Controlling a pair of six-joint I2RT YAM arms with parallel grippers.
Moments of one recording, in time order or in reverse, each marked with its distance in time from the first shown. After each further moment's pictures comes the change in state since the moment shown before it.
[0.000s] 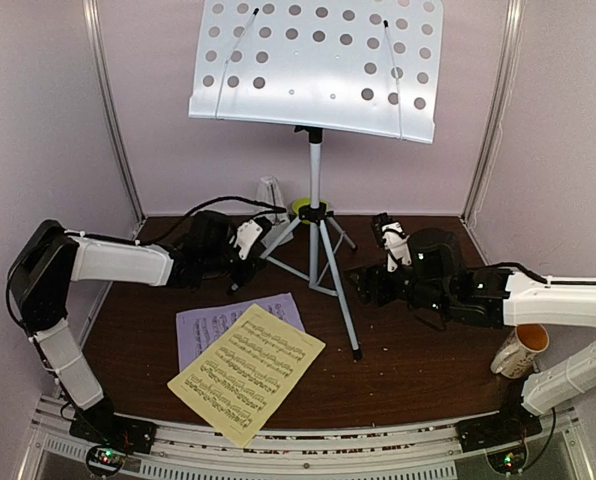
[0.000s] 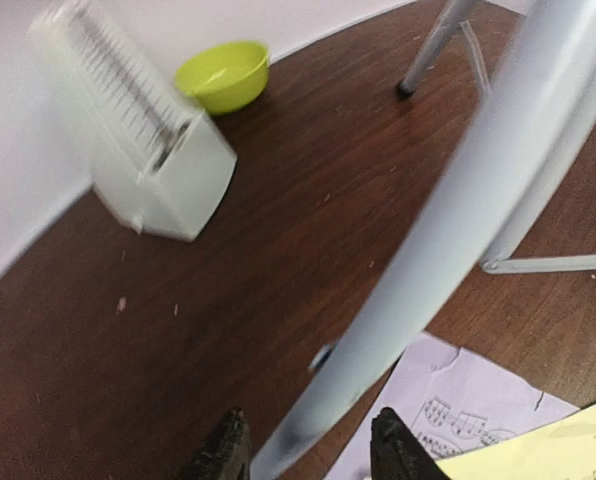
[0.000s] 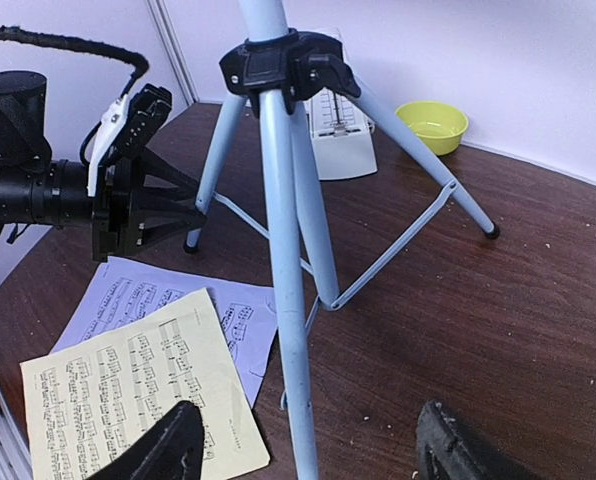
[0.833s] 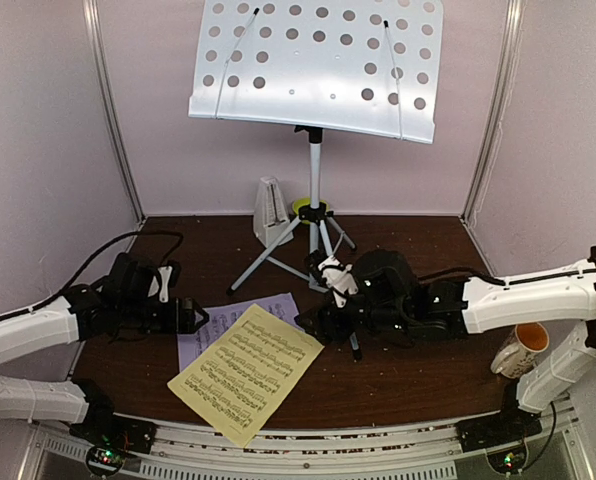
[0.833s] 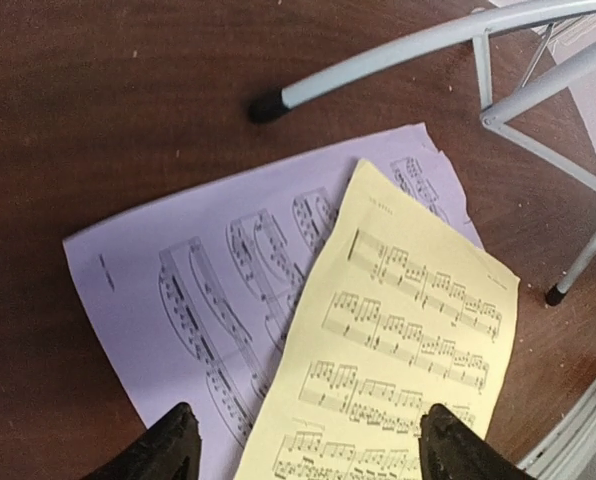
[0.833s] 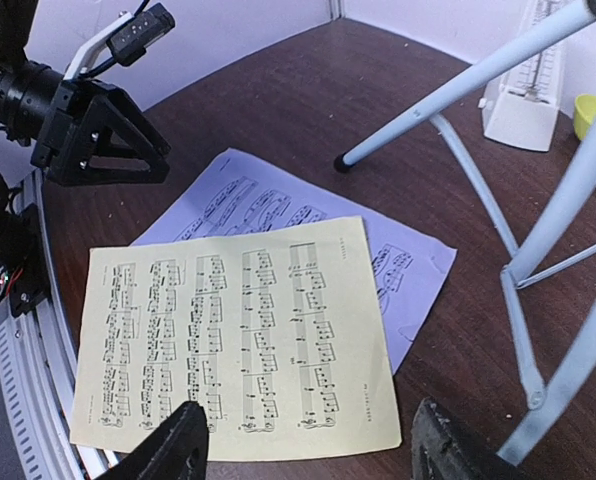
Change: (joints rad) left arm 0.056 -0.732 -0.453 -0.512 0.052 -0.729; right arm 0.179 0.205 0.119 -0.016 -0.157 -0.097
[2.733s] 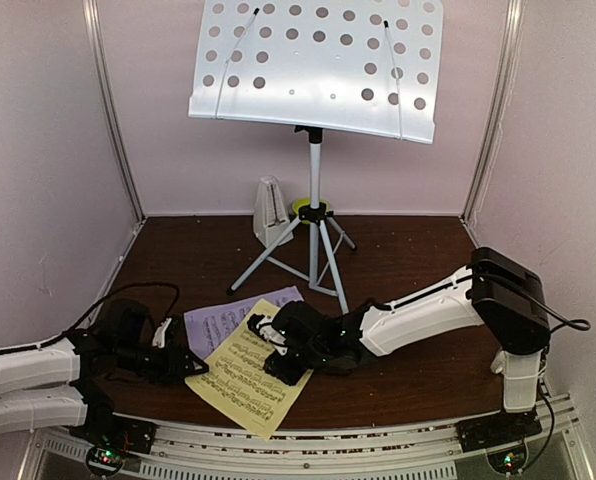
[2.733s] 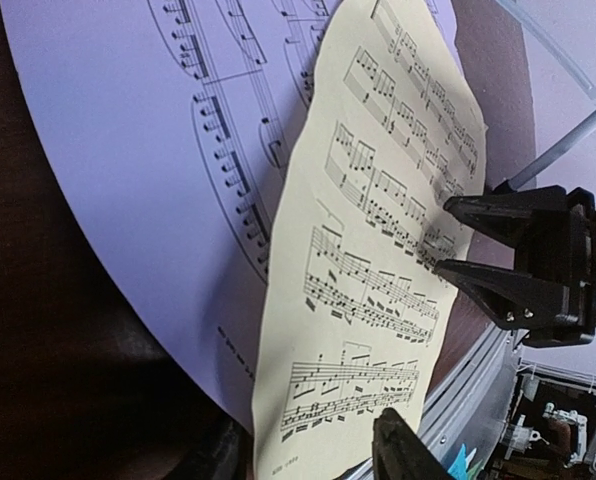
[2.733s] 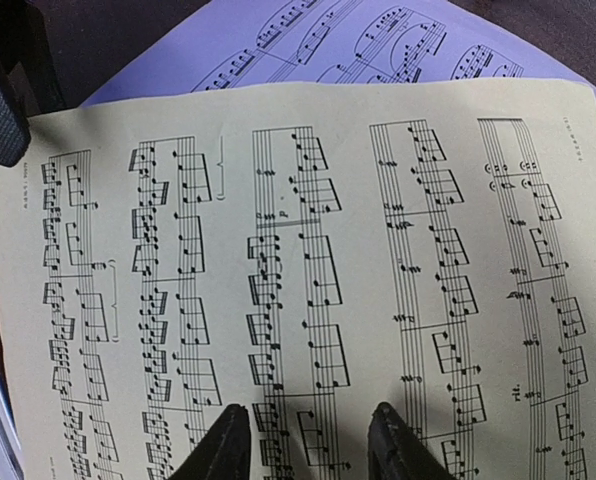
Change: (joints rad) left arm 0.060 -0.152 -0.367 0.148 0.452 -0.260; right arm 0.090 0.564 0.275 -0.031 -0.071 0.001
